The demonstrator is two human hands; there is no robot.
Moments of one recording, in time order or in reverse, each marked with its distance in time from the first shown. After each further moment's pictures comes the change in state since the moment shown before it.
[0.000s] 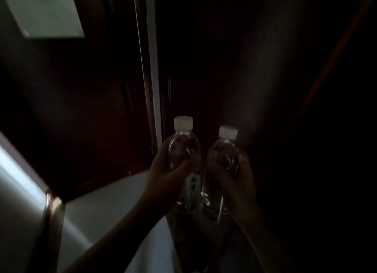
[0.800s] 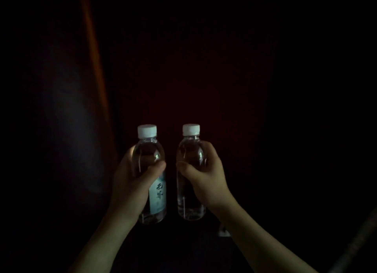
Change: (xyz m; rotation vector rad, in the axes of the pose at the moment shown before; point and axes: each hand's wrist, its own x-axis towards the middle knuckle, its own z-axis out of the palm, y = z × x) left_hand -0.027 0.194 0.129 -0.250 -0.817 0.161; right_hand -0.137 -0.224 -0.055 -0.315 0.859 -0.330
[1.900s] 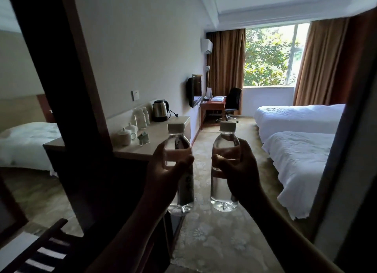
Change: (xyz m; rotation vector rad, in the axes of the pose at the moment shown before) left_hand -0.415 0.197 0.769 -0.708 -1.279 -0.050; right_hand -0.458 -0.317 -0.678 -0.662 1.423 -0.202
